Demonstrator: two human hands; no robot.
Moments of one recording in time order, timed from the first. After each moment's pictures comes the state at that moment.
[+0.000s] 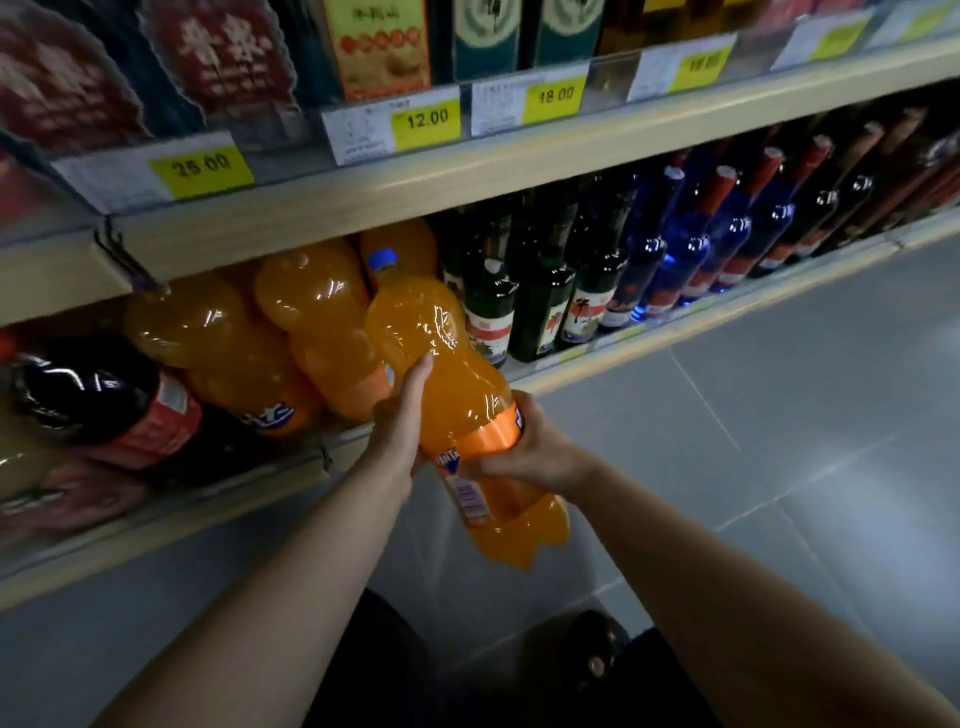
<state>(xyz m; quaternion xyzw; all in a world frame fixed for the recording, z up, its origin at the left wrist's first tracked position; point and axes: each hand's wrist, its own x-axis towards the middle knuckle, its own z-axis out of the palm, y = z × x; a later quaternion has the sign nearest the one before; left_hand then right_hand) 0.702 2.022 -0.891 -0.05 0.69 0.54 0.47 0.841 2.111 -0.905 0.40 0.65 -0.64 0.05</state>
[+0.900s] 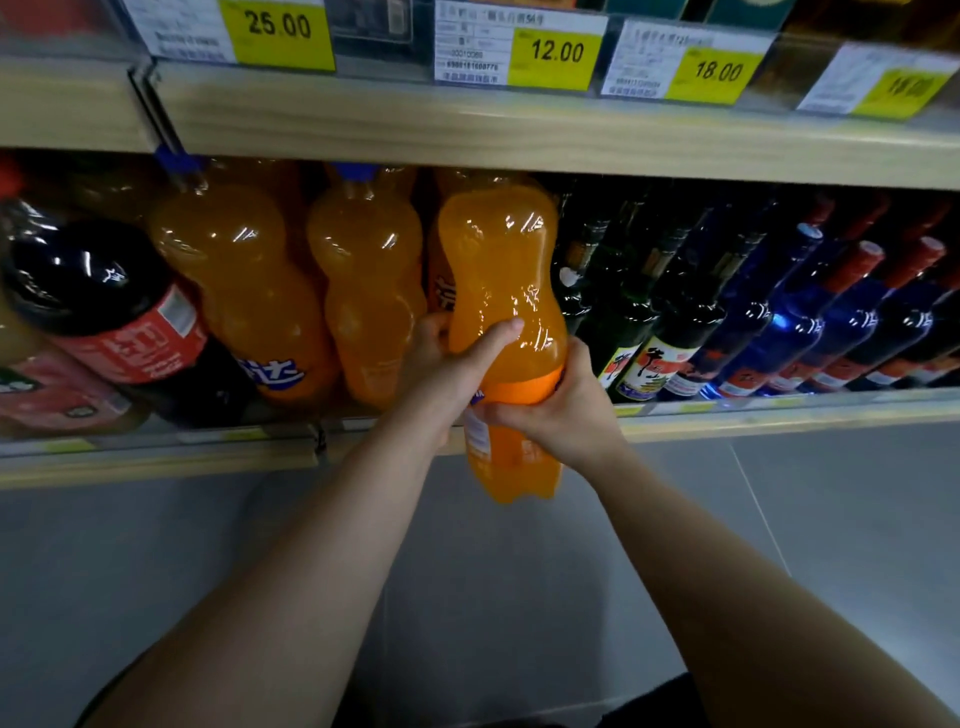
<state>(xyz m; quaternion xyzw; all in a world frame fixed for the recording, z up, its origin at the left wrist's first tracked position) 0.689 2.069 -0.909 0.07 0.73 0.59 0.33 0.798 2.160 -0.923 0.35 0.79 -0.48 -0.13</state>
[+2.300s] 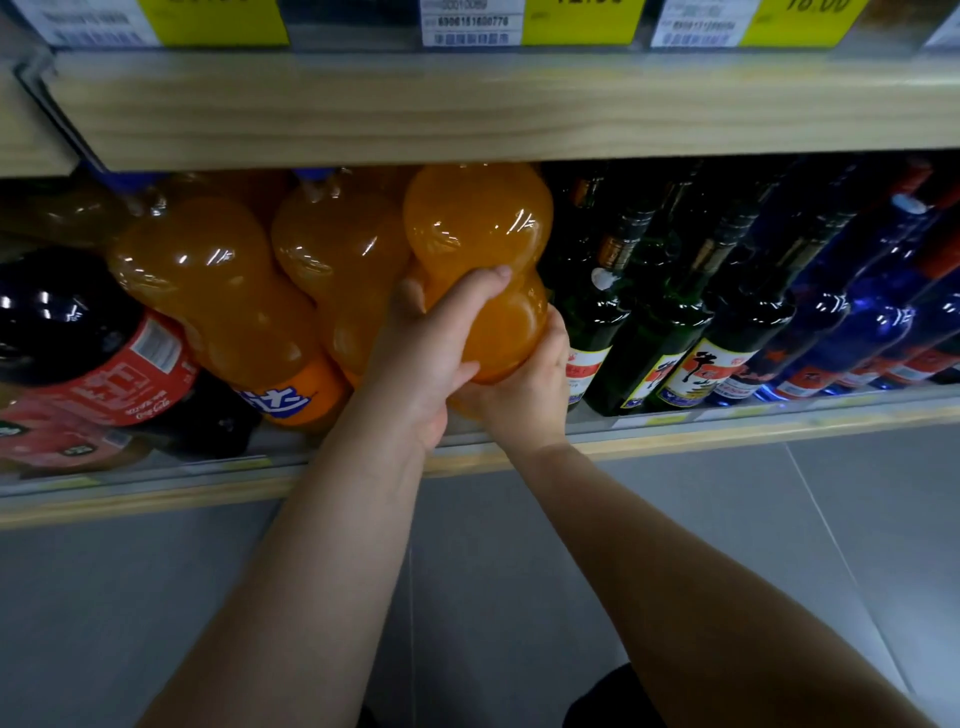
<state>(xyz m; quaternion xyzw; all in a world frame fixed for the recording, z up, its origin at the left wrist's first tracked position) 0.660 2.072 -0.871 0.06 0.64 0.69 0.32 0.710 2.148 -0.976 0.38 0.76 -0.43 -0.29</state>
